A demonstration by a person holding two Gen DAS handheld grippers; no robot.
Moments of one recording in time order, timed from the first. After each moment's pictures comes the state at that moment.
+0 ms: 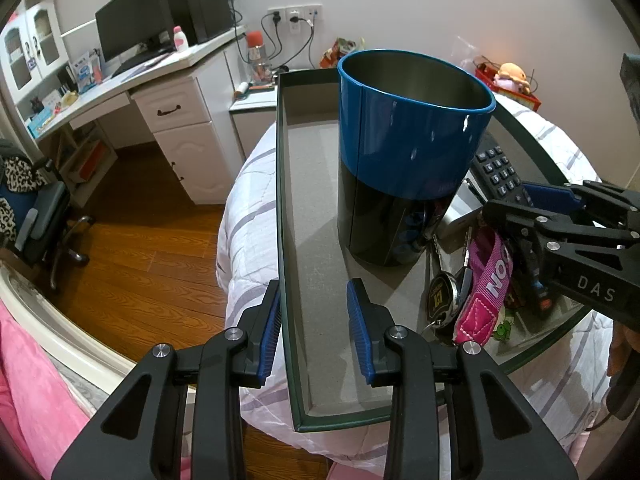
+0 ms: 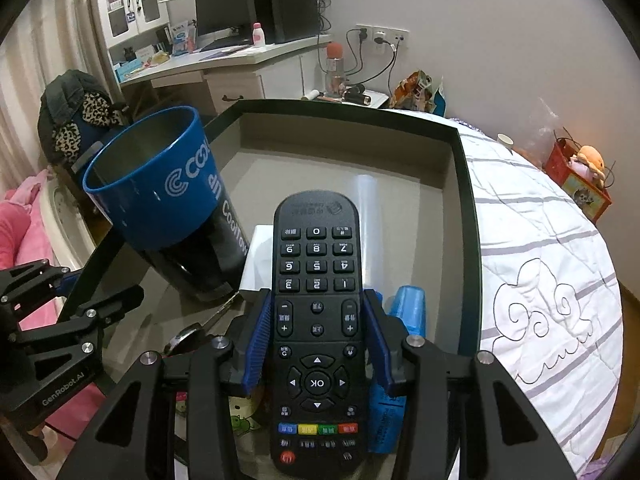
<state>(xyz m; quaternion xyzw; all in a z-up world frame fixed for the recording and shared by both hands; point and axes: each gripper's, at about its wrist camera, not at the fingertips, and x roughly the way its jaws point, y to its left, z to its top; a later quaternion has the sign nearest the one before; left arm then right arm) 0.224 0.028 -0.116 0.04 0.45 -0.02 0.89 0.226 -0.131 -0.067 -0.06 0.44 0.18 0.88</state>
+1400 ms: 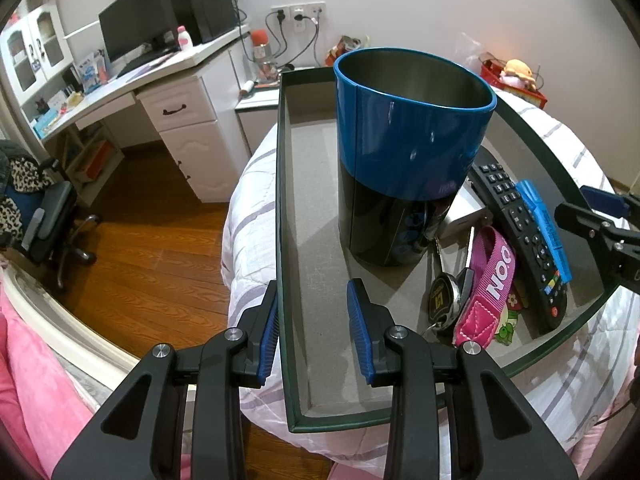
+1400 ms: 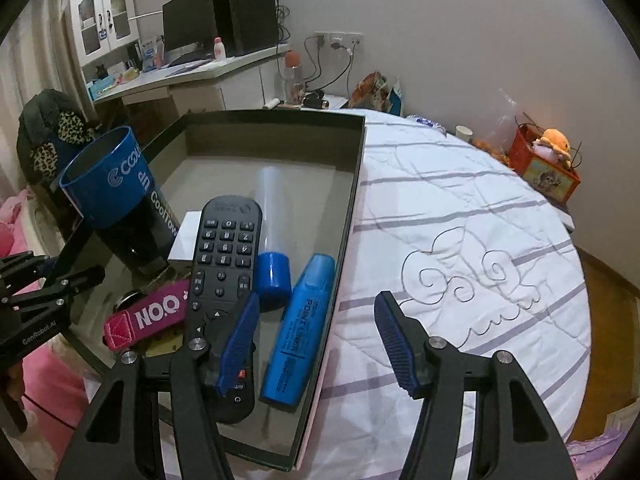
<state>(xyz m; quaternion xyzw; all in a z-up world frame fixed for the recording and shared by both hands) 0.221 0.029 -0.114 0.04 0.46 -0.01 0.89 0.212 -0.192 -0.060 -0.04 0.43 0.13 0.89</state>
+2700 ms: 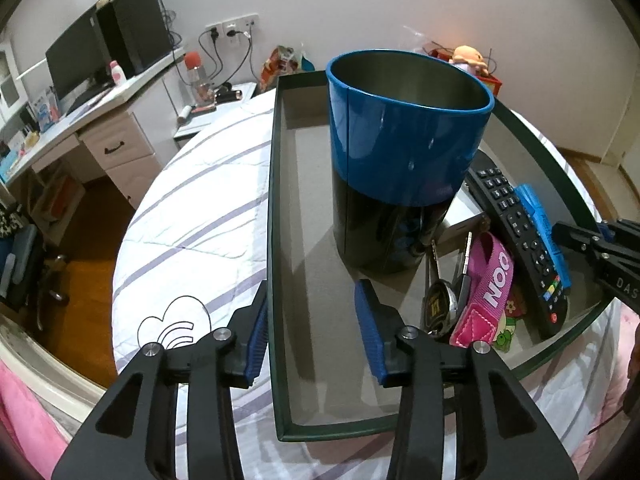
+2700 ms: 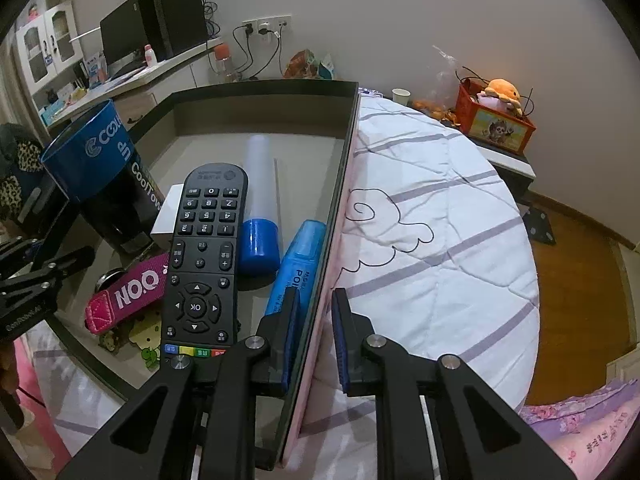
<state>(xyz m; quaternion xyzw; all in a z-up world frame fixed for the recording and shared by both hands) 0.255 -0.062 -0.113 0.07 0.45 -0.09 0.89 0.213 -0.292 -0.075 0.00 0.46 0.05 0.89</state>
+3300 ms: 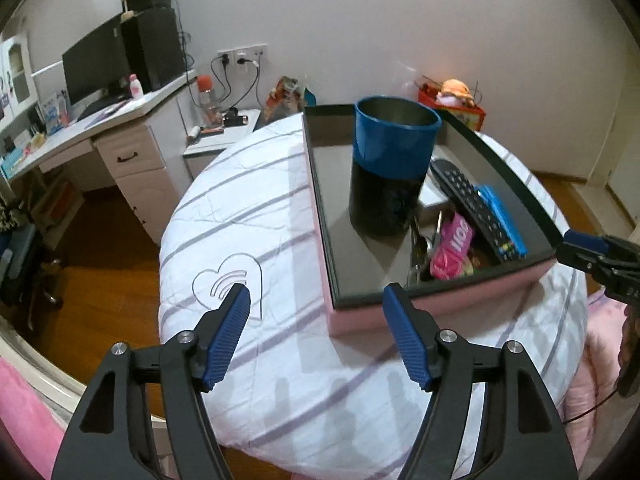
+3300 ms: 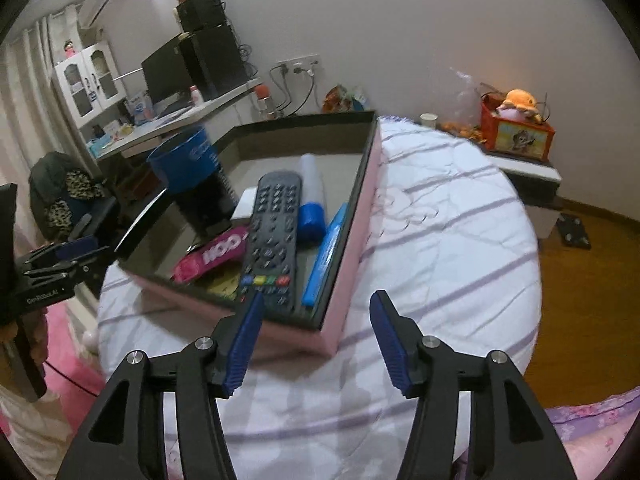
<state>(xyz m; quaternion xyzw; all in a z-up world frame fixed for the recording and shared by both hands) 0.182 -0.025 -0.084 0.06 0.39 -0.10 0.91 0.139 -0.308 -0.058 0.06 0.40 0.14 0.90</state>
